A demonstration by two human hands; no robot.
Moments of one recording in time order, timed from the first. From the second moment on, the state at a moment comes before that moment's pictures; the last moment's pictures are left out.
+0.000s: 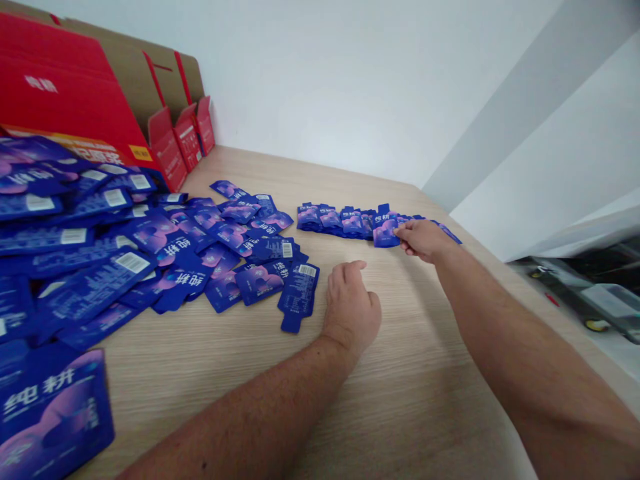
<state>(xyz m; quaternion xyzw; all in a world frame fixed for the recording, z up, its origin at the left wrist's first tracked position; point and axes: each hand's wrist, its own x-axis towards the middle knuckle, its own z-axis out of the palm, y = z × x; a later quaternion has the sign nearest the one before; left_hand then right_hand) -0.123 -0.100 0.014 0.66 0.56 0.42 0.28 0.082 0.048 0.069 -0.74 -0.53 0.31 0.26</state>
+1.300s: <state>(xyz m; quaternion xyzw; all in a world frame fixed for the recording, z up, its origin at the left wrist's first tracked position) -0.125 -0.112 0.023 0.83 0.43 0.26 0.23 0.012 0.004 0.041 -0.57 -0.78 0.21 0.15</state>
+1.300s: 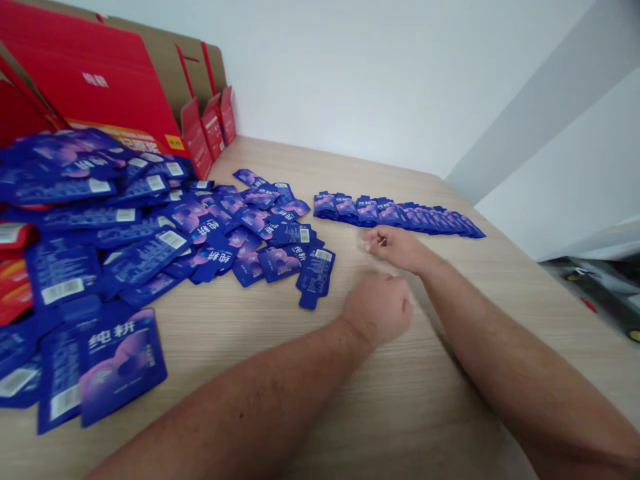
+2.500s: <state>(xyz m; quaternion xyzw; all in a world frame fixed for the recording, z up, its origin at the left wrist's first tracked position) -0.278 -0.160 0.015 0.87 0.42 0.21 0.12 -0.055 -0.109 0.021 -0.31 -0.95 0.02 0.10</state>
